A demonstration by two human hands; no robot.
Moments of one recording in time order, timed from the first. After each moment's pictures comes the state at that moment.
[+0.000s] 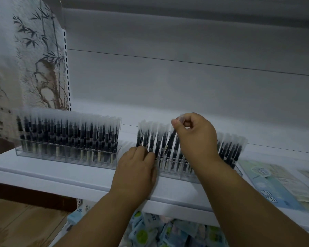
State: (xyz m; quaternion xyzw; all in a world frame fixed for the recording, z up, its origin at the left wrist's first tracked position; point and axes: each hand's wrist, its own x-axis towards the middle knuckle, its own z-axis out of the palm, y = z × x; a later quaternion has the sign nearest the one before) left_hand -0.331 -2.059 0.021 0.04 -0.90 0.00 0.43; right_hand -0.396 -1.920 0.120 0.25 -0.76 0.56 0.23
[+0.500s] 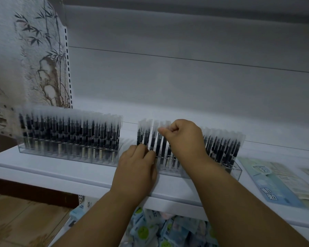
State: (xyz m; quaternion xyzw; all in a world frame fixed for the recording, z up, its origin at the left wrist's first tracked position) left_hand -0.331 -2.060 0.018 0.04 -0.90 -0.02 0.43; right_hand -0.405 -1.940 0.106 0.28 -0.81 0.48 0.19
